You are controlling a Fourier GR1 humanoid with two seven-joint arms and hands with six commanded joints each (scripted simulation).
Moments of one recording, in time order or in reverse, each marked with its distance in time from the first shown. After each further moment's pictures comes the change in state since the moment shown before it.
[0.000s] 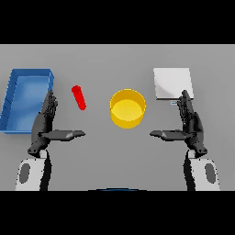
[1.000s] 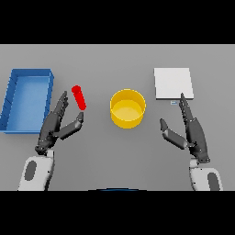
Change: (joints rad) left arm -0.023 0.041 -0.104 -0.003 -0.142 -0.025 0.065; right arm 0.098 -0.082 0.104 -0.132 0.186 -0.001 -0.108
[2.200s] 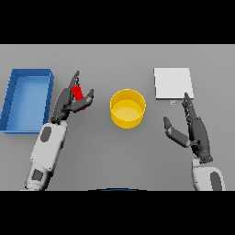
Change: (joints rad) left arm -0.429 -0.022 0.132 0.574 -0.005 0.034 -0.149; right arm -0.004 -0.002 -0.025 -0.005 -0.031 0.001 0.028
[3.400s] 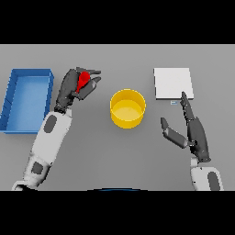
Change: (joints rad) left arm -0.094 0.050 -0.134 -0.132 -0.109 0.128 0.043; right arm -0.005 -0.005 0.025 -0.001 0.066 -0.021 -0.034
